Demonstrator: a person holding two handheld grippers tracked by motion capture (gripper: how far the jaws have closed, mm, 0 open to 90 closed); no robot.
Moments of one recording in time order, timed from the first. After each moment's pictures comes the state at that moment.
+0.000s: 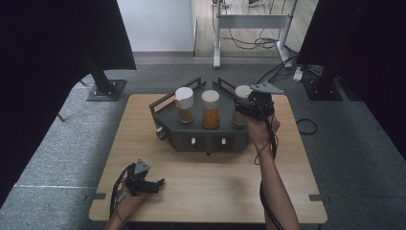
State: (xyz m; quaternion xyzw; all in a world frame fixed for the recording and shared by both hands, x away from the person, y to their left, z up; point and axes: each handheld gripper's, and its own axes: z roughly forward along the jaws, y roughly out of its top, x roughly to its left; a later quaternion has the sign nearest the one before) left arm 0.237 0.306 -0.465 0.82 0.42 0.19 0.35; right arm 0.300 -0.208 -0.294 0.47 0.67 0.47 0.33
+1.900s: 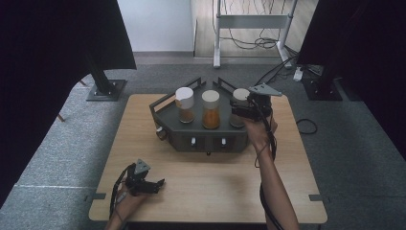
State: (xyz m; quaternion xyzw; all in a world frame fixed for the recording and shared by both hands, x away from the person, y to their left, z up) left arm 0.238 0.306 -0.464 0.82 0.42 0.19 0.35; right arm 0.304 -0.214 -0.307 0.46 0.67 0.48 0.32
